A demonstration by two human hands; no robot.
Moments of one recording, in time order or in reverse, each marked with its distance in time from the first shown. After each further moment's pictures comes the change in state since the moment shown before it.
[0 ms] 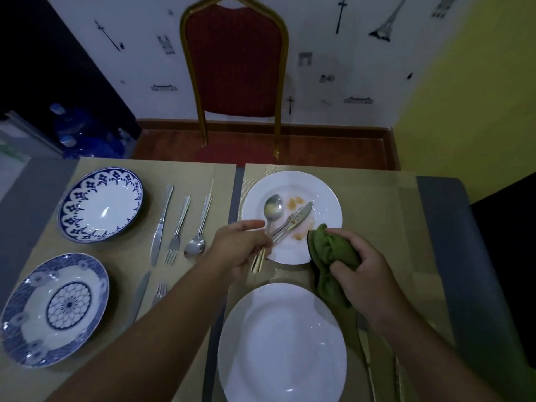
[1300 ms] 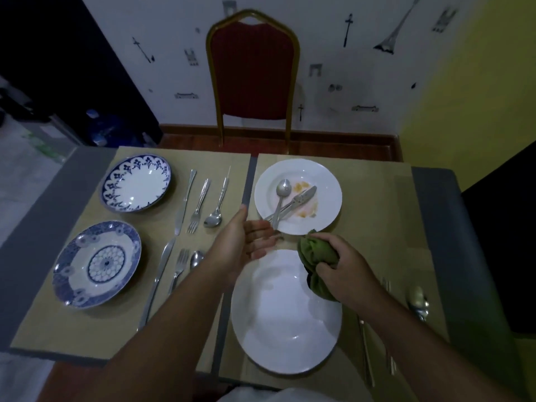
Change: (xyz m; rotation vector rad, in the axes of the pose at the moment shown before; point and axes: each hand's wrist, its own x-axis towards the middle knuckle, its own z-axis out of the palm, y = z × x) left_hand -0.085 -0.041 -0.025 -0.082 -0.154 0.044; right_hand -0.063 0.020 0.012 -0.182 -0.165 -0.070
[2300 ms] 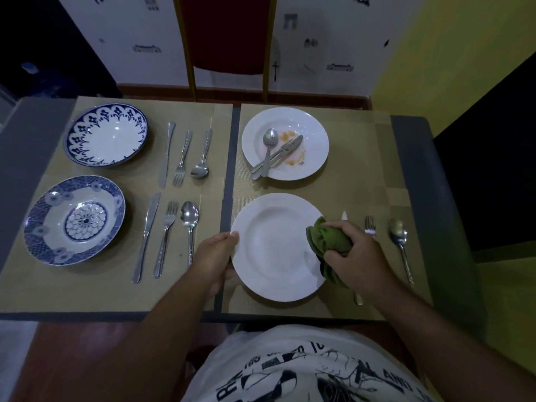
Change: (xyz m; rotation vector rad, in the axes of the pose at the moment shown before) left_hand -0.033 -0.116 -0.069 0.061 0.119 -0.093; right_hand -0.090 0.037 0.018 -0.138 0.165 0.063
